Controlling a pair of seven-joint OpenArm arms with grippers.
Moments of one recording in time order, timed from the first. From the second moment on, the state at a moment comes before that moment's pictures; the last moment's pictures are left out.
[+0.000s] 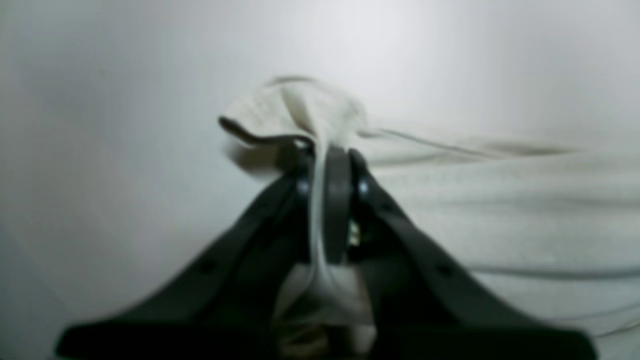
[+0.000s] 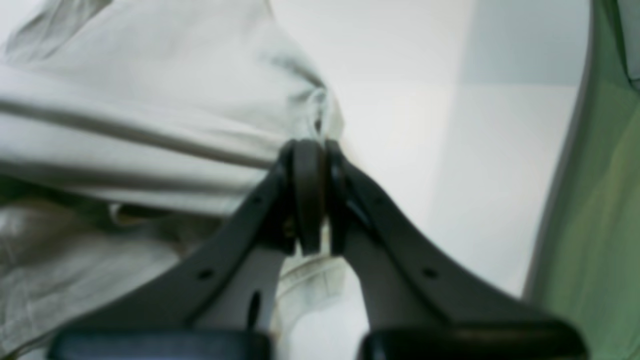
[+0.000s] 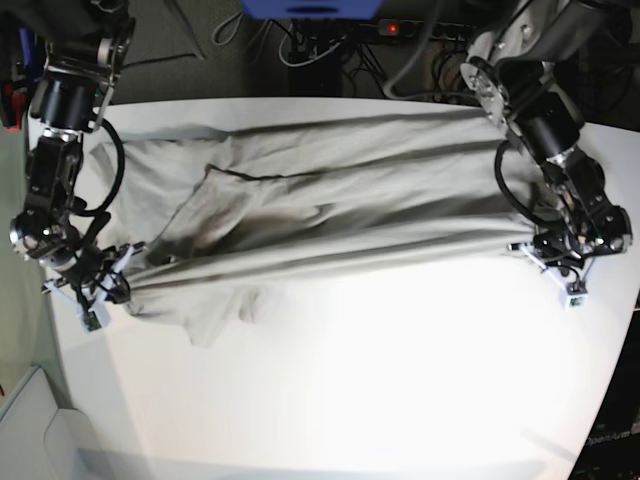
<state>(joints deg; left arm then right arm) -20.7 -6.0 -39.8 71.6 10.1 -33.7 58.8 12.9 15.1 19.7 76.3 -1.2 40.6 -35.0</state>
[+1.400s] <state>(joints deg) -7.1 -7.6 -39.2 90.9 9.7 -39.3 73.0 -16.9 8.8 22.5 103.8 -0.8 40.4 -34.7</state>
